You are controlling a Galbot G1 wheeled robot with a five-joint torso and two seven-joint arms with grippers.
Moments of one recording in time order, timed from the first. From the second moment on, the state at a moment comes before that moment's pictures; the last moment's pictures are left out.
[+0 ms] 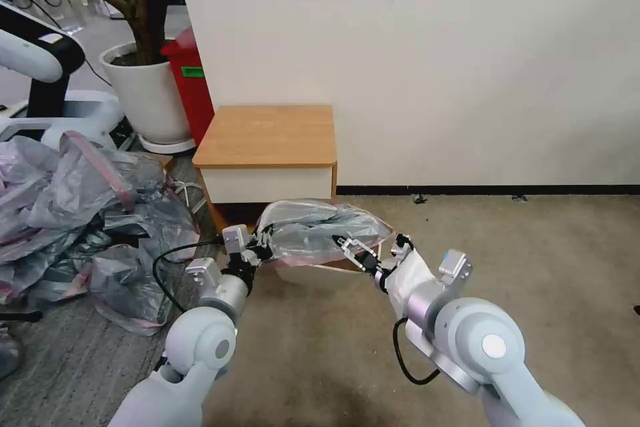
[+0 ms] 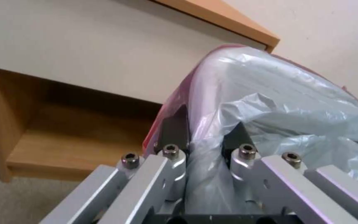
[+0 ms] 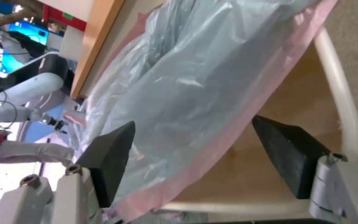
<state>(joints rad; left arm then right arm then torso) 1.29 -1.20 -0.29 -2.05 -0.72 0.25 -0.27 -1.20 1.20 0.17 2.24 1.51 -0.38 0.78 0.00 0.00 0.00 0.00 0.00</state>
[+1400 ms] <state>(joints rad) 1.26 -1.23 -0.30 -2.02 -0.76 0.26 -0.30 -1.25 1.20 0.16 2.21 1.33 -0.30 0.60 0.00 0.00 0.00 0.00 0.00</state>
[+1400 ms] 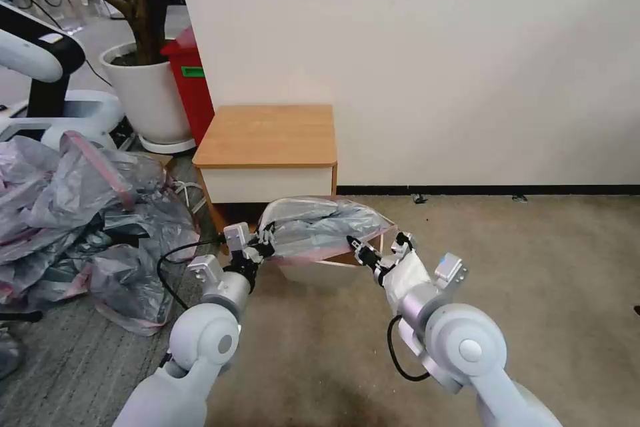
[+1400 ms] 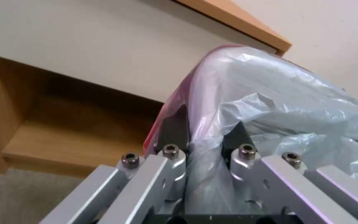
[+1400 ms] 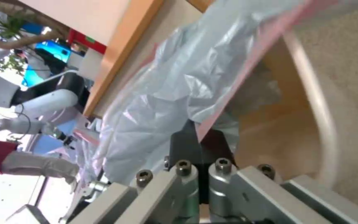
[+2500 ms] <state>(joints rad) 1.24 -1.26 -0.31 -2.01 -0.79 0.25 -0.33 -1.30 1.19 0.18 2.31 1.32 -0.34 0.66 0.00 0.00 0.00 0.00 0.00</state>
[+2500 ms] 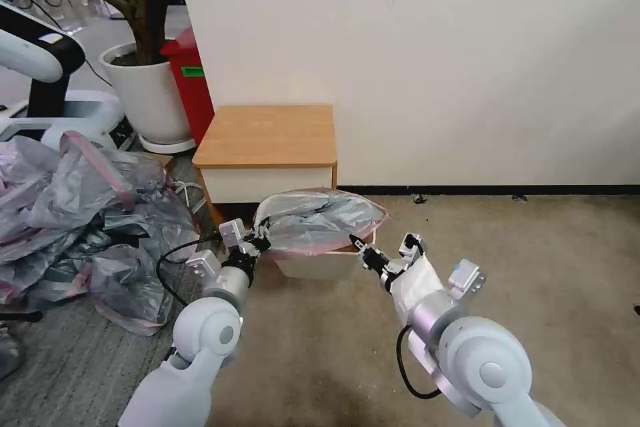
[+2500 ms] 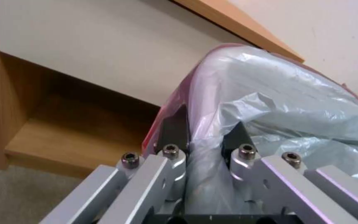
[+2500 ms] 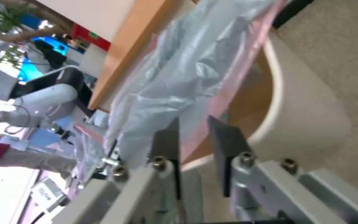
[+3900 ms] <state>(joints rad) 1.26 -1.28 -0.25 -2.04 -0.72 0.25 -0.31 -1.22 1.25 0.18 2.26 1.44 -0.34 0.73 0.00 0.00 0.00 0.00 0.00</state>
